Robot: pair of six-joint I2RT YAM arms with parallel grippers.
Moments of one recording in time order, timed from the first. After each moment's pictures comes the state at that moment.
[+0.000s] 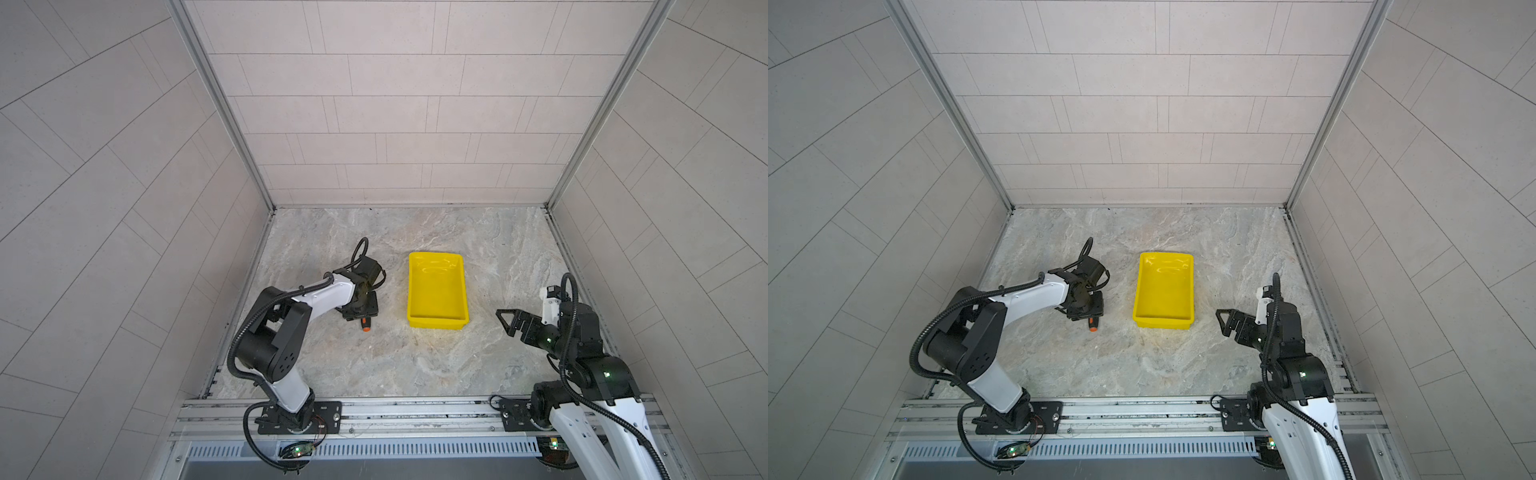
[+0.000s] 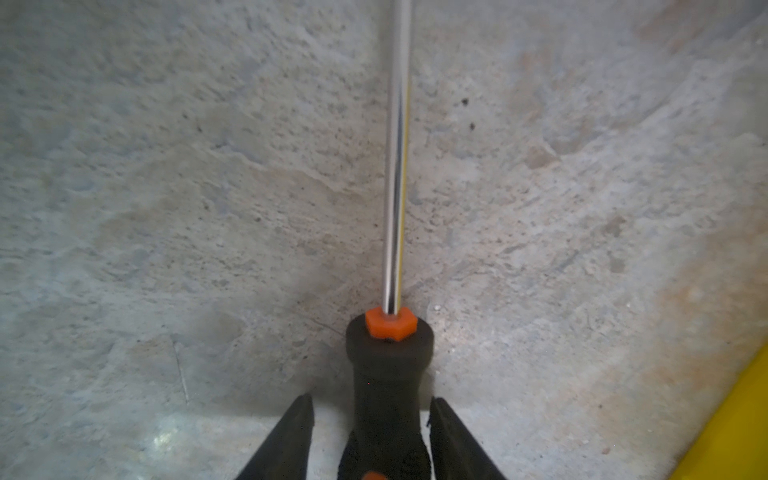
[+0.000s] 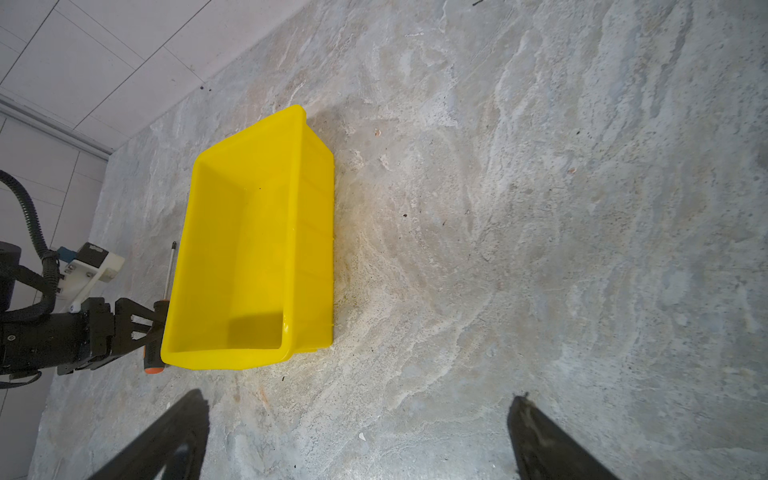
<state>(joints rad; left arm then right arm) -0.49 1.67 0.95 -0.66 -0.03 -0.65 0.05 0.43 0.59 -0.88 -0.19 0.45</state>
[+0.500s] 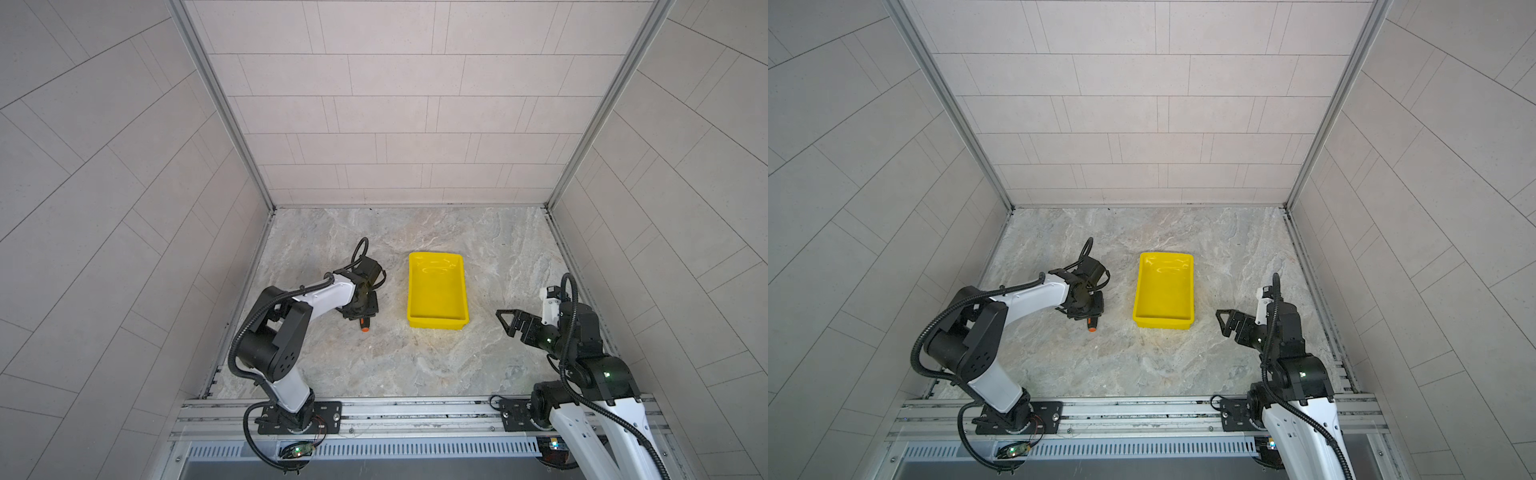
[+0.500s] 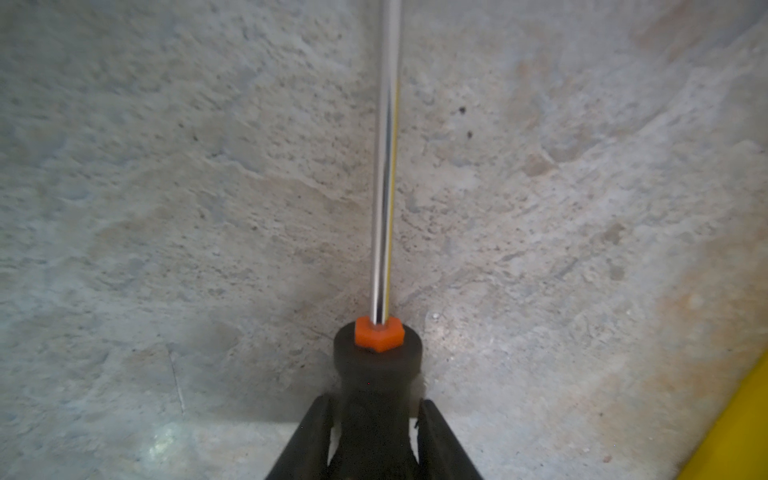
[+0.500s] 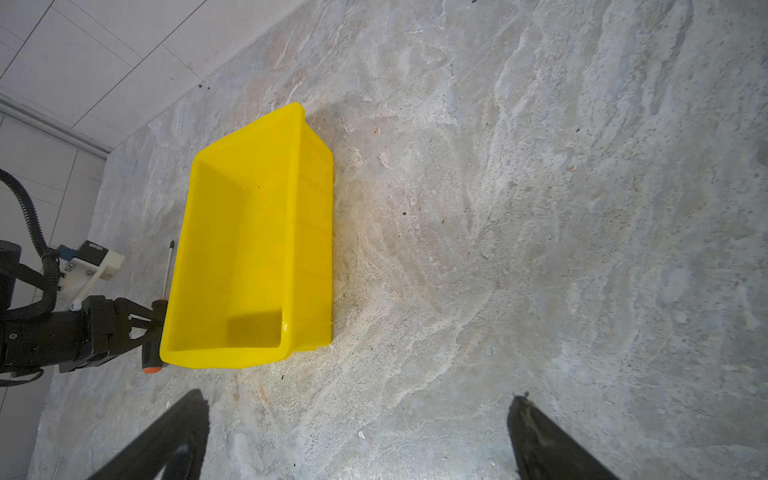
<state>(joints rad) -0.49 1.68 0.94 -0.64 -0.04 -0.64 0.05 0.43 0.59 -0.89 -0.19 0.45</state>
